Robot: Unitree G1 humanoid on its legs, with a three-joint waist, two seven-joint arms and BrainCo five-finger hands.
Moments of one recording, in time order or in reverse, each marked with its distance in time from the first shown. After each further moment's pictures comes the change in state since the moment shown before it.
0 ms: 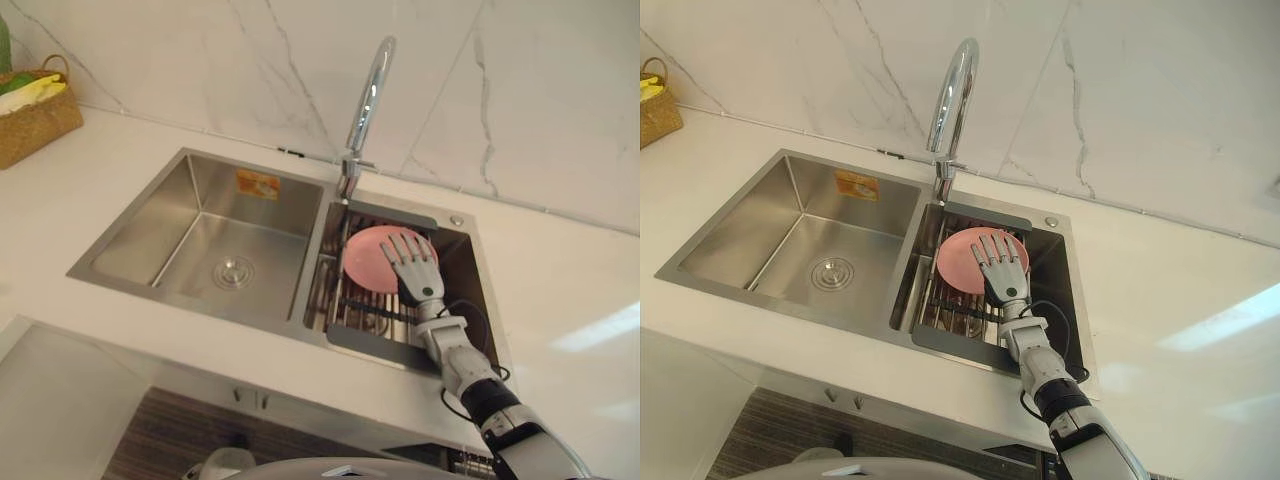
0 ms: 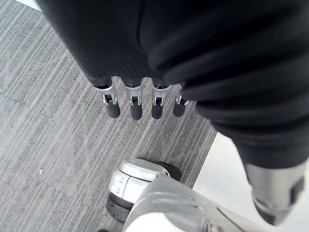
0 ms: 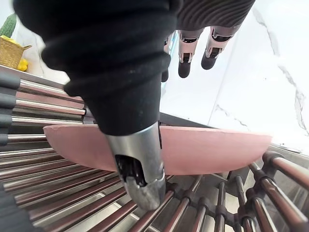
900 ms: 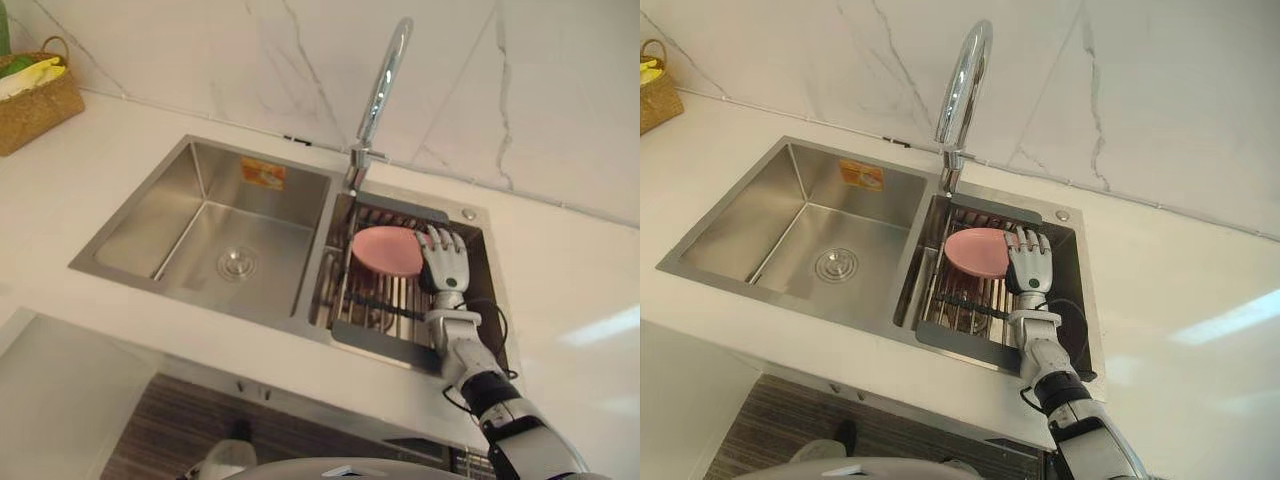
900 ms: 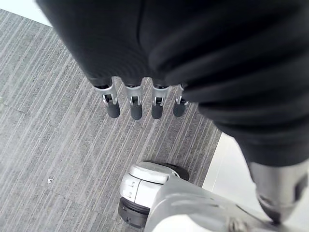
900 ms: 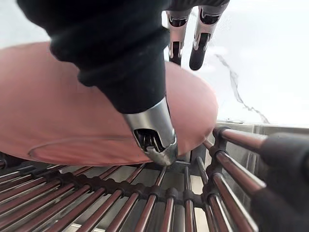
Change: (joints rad) left arm 0.001 -0.007 -0.005 -0.009 0.076 -0.027 -0.012; right arm -0.053 0.008 -0.070 0.031 0.211 0.105 -0.072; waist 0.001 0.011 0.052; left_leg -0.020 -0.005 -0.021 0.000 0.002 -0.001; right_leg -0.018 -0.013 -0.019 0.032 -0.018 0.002
